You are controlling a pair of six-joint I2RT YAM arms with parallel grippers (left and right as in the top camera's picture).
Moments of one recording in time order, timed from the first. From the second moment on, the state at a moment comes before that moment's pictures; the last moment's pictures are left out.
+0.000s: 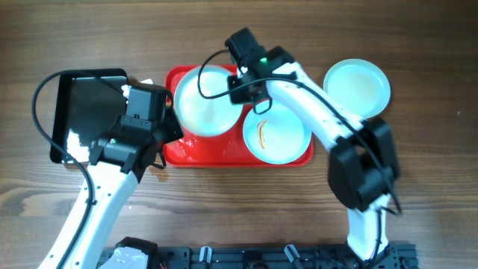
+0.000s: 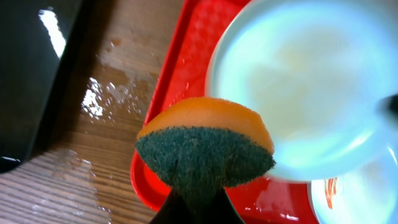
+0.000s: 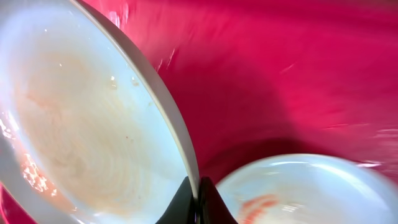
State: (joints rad) left arm -0.26 1.21 0.98 -0.79 -0.12 -0.55; right arm 0.58 2.07 1.78 -0.91 0.00 0.39
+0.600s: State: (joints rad) left arm -0.26 1.29 0.98 -0.79 -0.05 -0.57; right arm 0.72 1.89 1.79 -0.93 0.80 0.28
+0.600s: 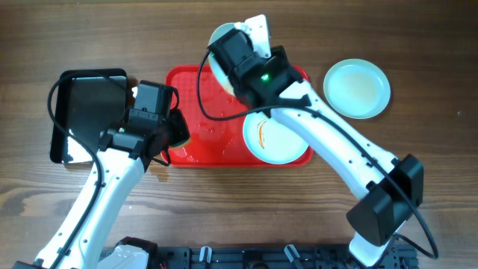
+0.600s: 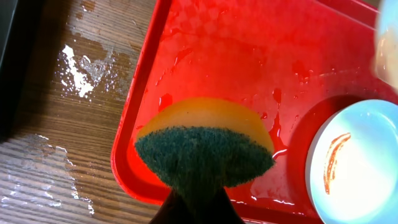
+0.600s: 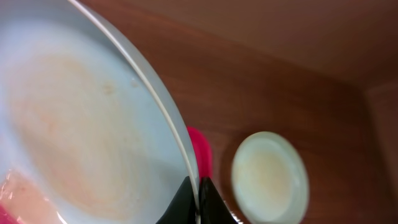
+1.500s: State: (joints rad) left arm -0.26 1.30 0.98 -0.79 -0.05 -0.57; right arm 0.89 1.89 1.79 -0.84 1.29 0.14
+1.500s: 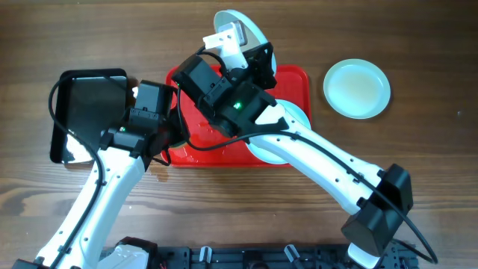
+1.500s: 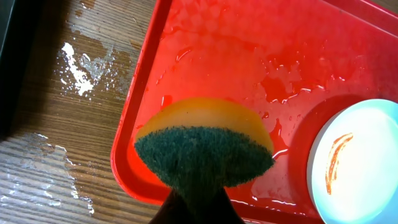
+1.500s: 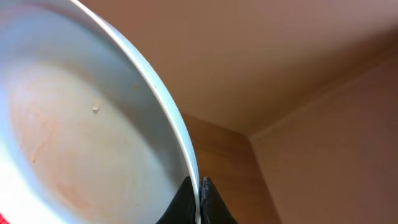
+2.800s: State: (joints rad) left arm -0.26 1.30 0.98 -0.79 -0.05 -0.57; right arm 0.83 1.94 1.77 -1.03 0.80 0.14
